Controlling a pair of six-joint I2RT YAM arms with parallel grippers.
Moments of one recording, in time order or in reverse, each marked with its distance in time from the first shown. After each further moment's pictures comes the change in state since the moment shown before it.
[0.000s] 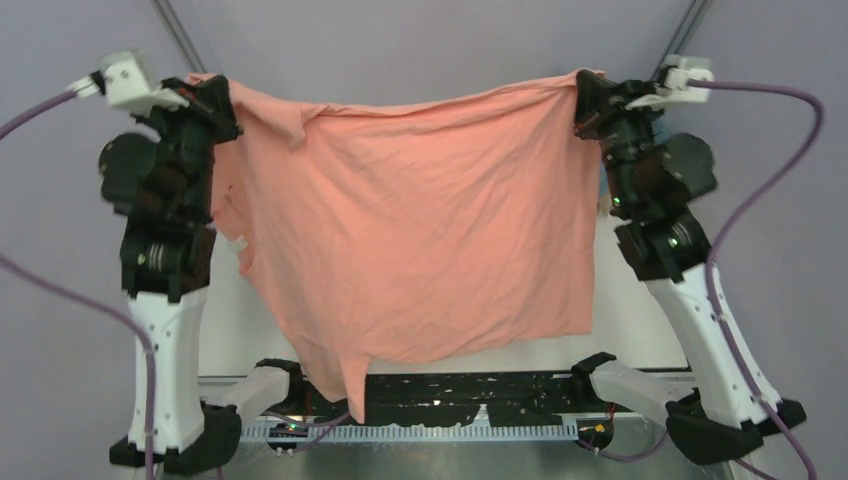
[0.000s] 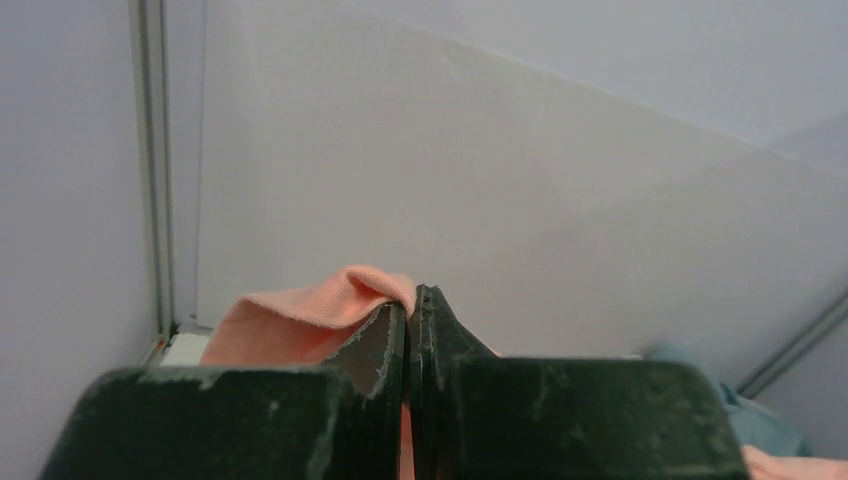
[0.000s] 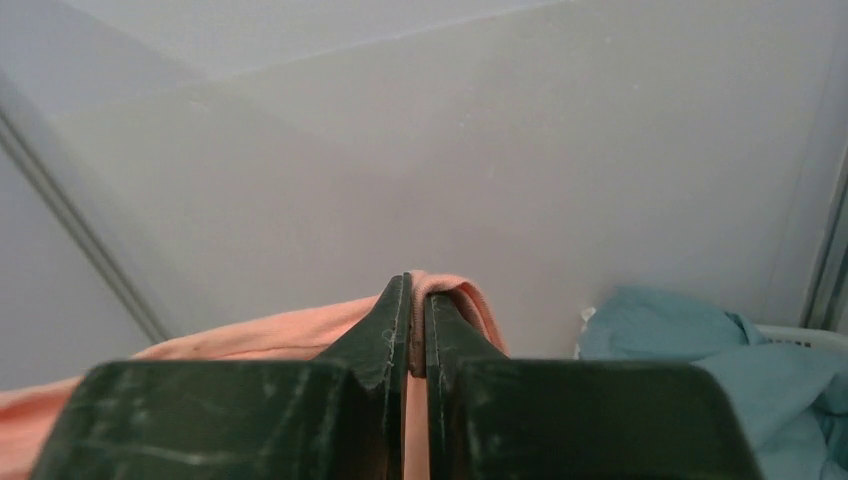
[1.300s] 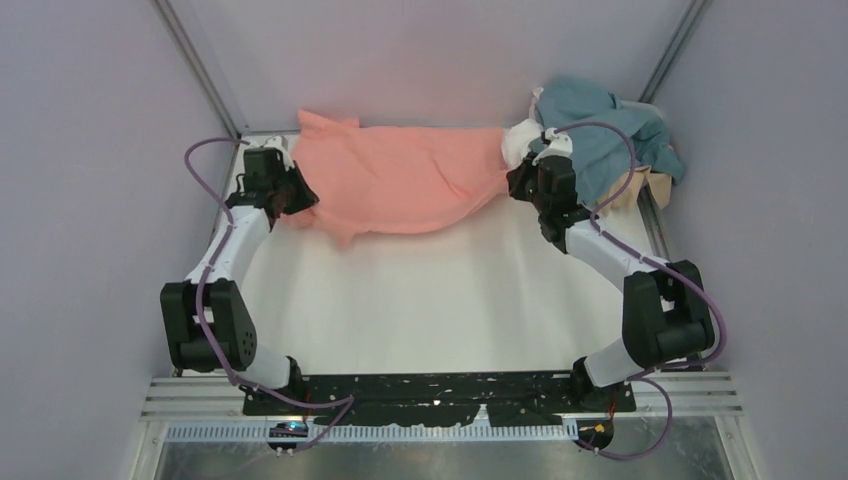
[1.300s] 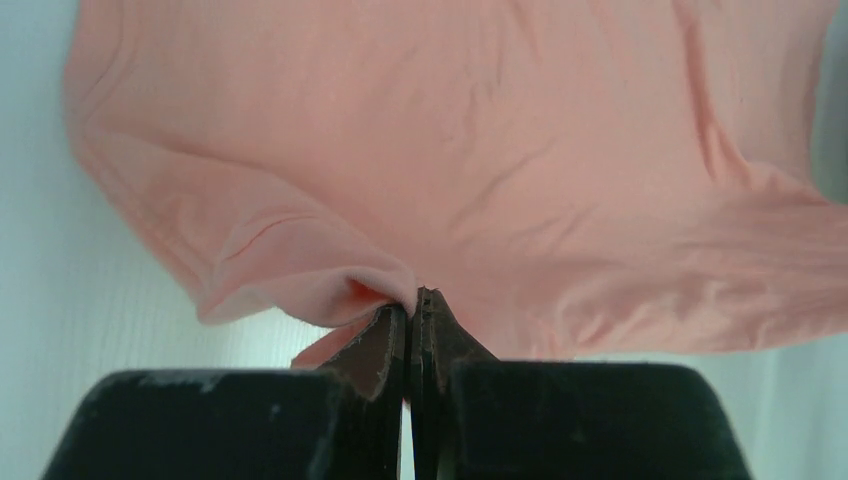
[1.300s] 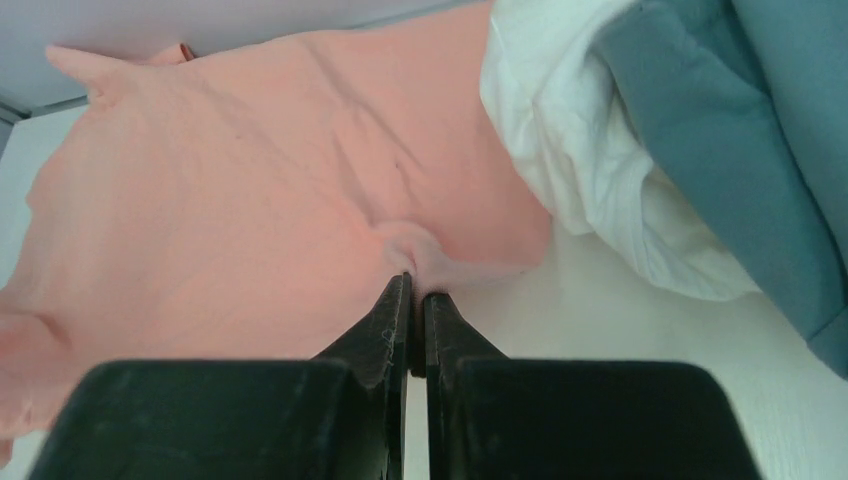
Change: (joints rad) left arm 0.168 0.518 -0.508 0.002 0.352 -0.068; right arm -0.151 0.530 -0.531 0.364 -0.195 0.235
